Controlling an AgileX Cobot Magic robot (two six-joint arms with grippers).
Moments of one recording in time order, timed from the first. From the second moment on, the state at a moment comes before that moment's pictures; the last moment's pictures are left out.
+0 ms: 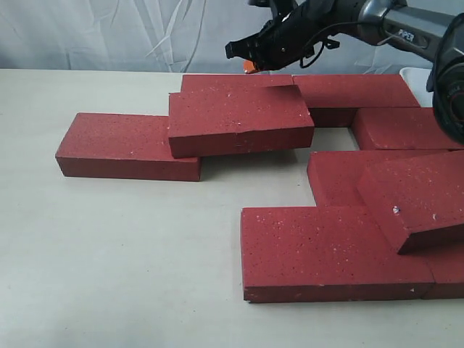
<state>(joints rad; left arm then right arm) 0.01 0.00 0.00 0.05 0.30 -0.02 0.31 2.39 -2.08 0.47 0.68 -0.32</state>
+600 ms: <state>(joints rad) 0.01 0.00 0.00 0.05 0.30 -0.02 0.18 2.44 -2.13 0.48 0.90 -0.31</state>
